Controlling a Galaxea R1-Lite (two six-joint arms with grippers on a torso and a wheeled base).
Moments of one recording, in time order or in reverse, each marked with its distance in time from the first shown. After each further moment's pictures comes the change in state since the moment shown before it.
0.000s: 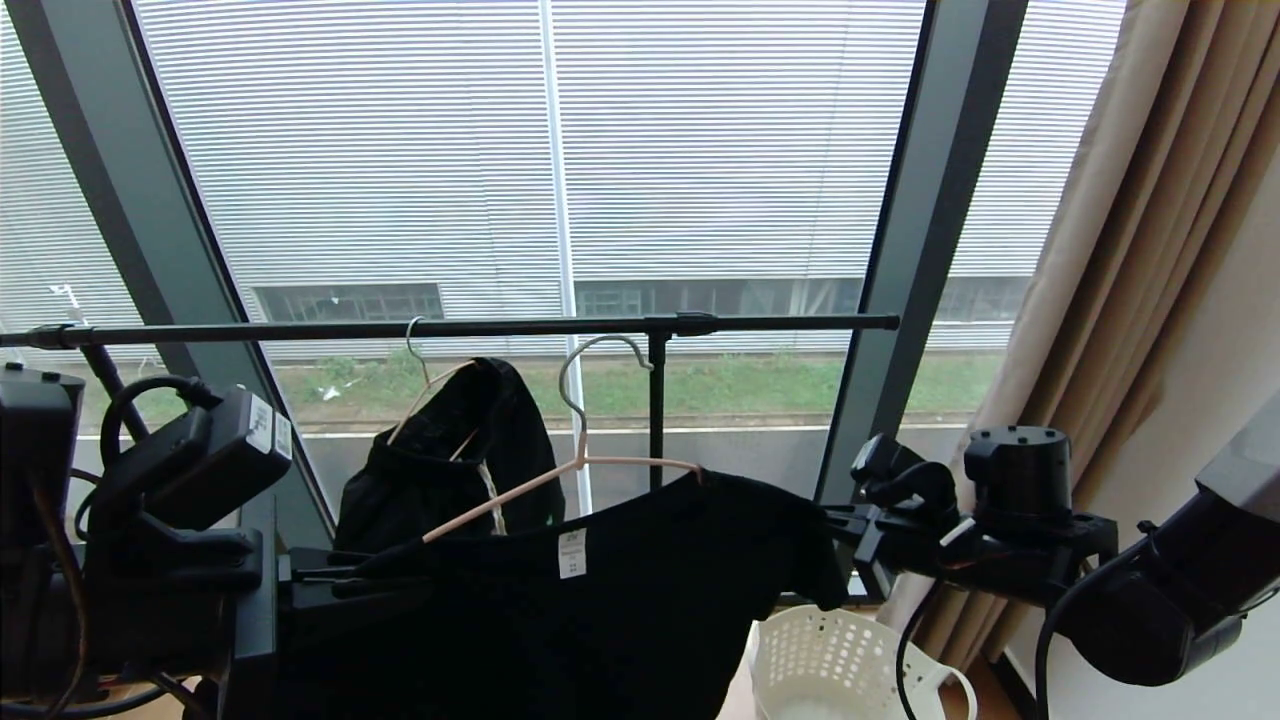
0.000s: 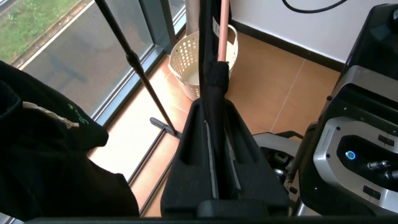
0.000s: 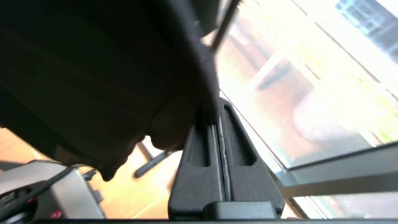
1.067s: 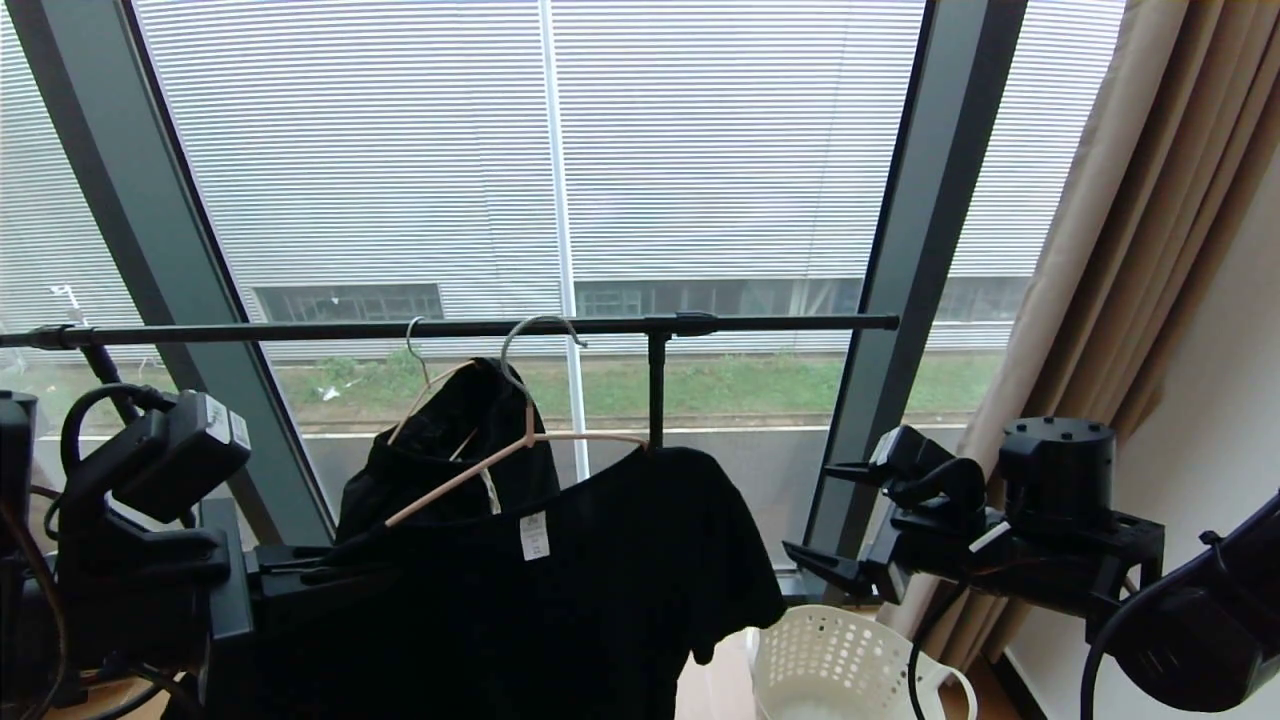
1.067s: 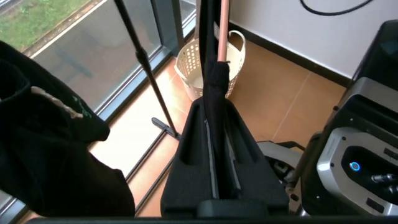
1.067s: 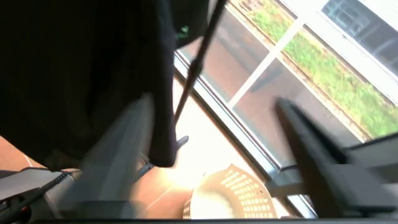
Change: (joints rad) left arm 0.109 -0.020 0.069 -0.084 0.003 -0.065; right arm 0.046 -0.119 0.059 -0.001 -0.001 0.006
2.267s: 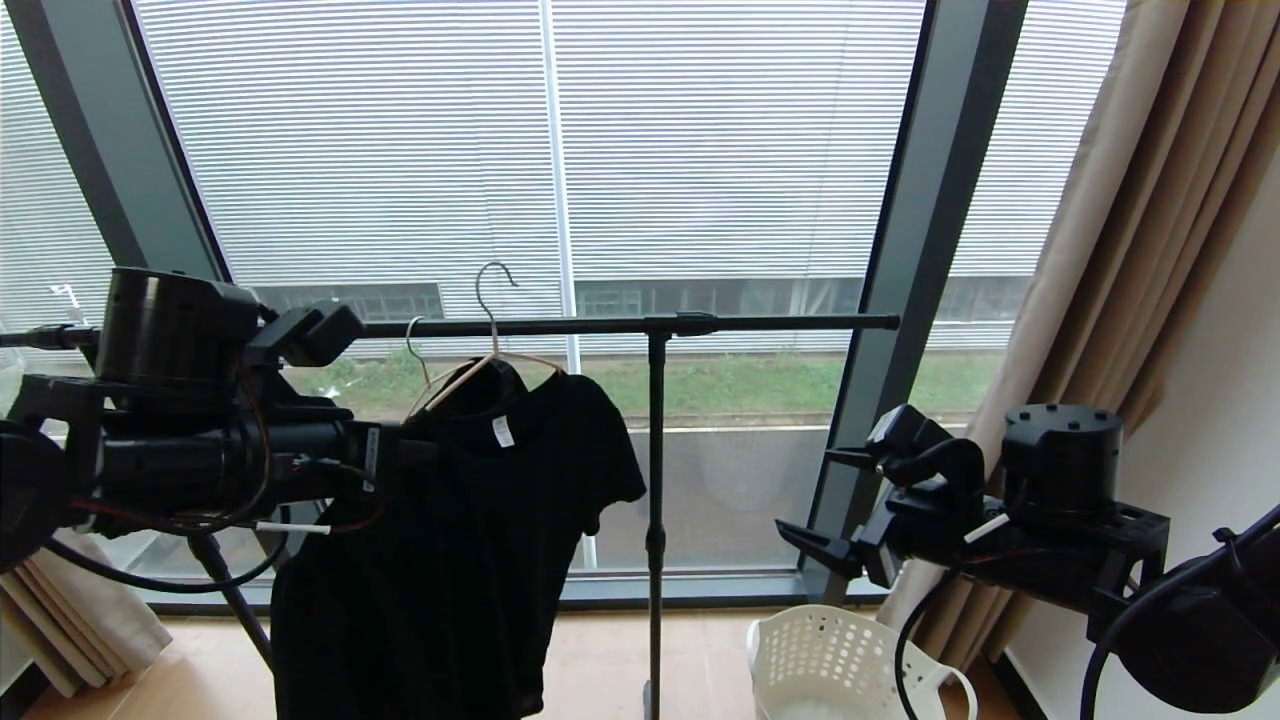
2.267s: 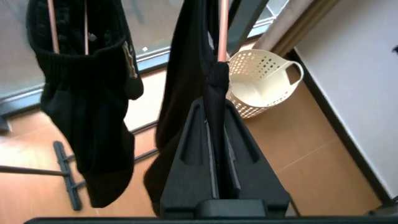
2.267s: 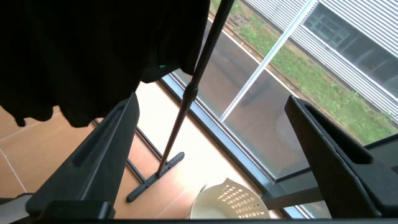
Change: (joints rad) left arm -0.053 0.349 -0.316 -0.001 0.390 -0.415; right arm 0.036 -0.031 -0.022 0.002 -0.082 0.071
